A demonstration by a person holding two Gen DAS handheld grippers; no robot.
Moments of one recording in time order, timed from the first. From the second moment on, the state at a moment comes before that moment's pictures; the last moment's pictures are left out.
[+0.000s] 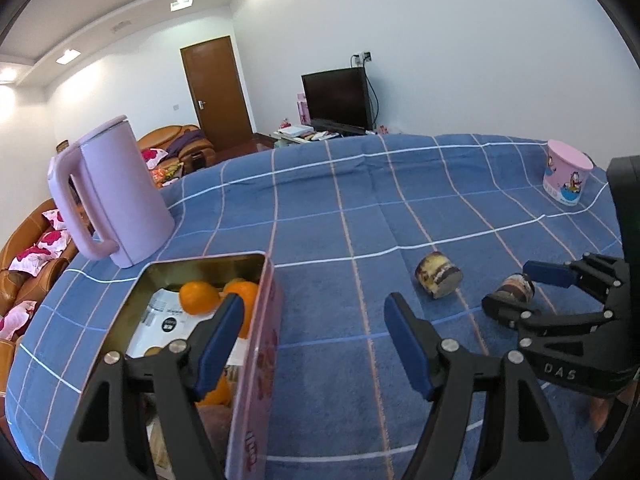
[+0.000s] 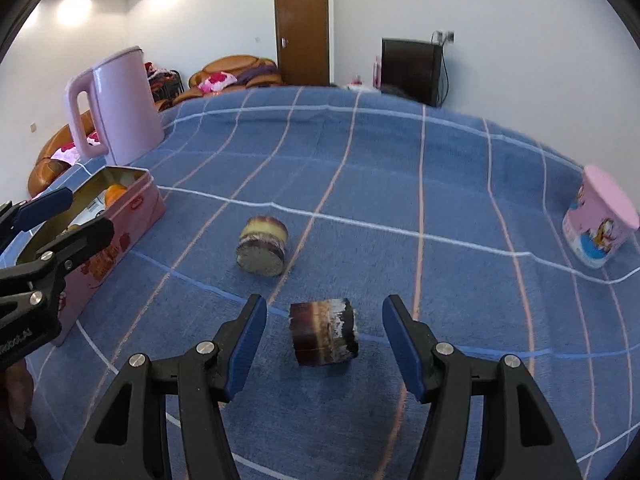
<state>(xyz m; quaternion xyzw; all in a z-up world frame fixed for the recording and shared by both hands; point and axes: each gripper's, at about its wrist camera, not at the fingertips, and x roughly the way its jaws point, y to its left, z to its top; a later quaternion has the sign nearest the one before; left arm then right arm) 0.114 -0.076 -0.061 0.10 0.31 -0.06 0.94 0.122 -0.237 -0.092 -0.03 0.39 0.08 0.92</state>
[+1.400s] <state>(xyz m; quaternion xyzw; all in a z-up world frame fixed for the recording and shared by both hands) 0.183 -0.154 -0.107 0.06 0.42 -0.17 0.89 0.118 -0.289 -0.072 0.03 0.32 -0.01 0.95</state>
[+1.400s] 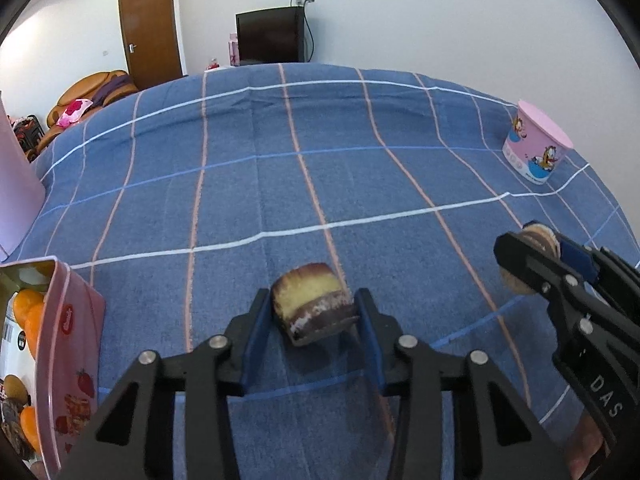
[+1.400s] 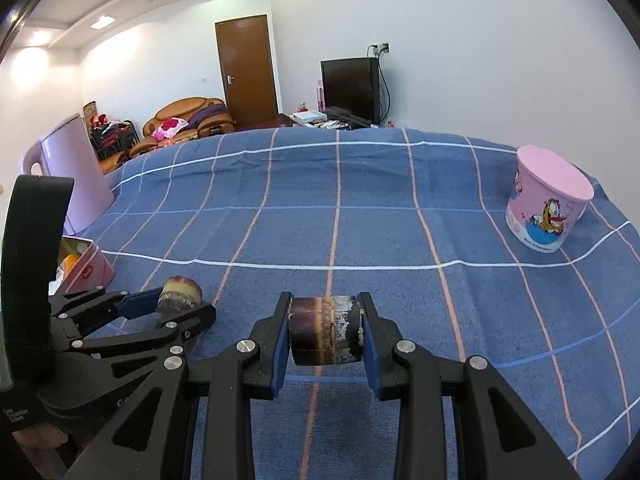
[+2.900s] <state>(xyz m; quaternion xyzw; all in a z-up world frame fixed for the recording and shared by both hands) 0.132 -0.135 -0.072 0.06 0.28 -0.11 0.95 0.073 -0.275 -0.049 0.00 0.19 -0.01 0.98</state>
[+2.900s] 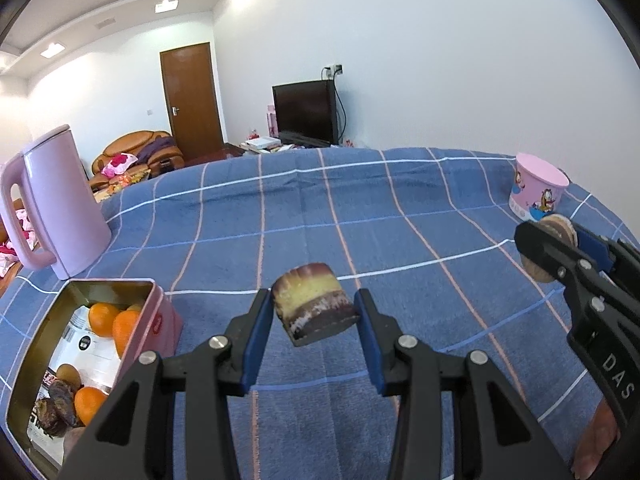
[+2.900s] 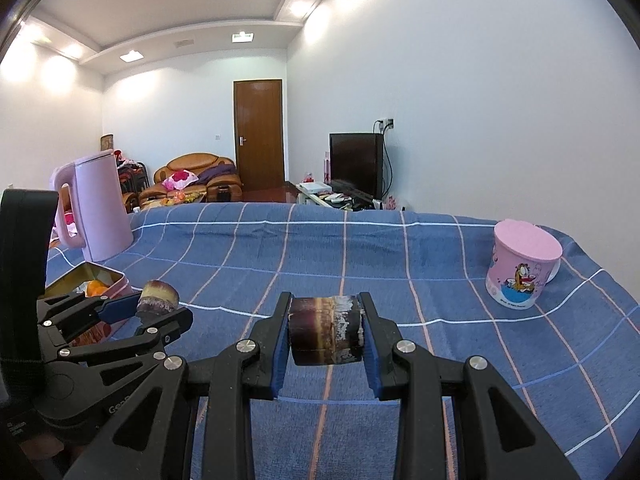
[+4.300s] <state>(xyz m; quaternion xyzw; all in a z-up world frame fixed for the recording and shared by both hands) 0.093 -0.128 -0.057 0.07 0.20 -0.08 0.97 0.049 -0.266 -0.042 -0.01 0.13 0.01 0.99</state>
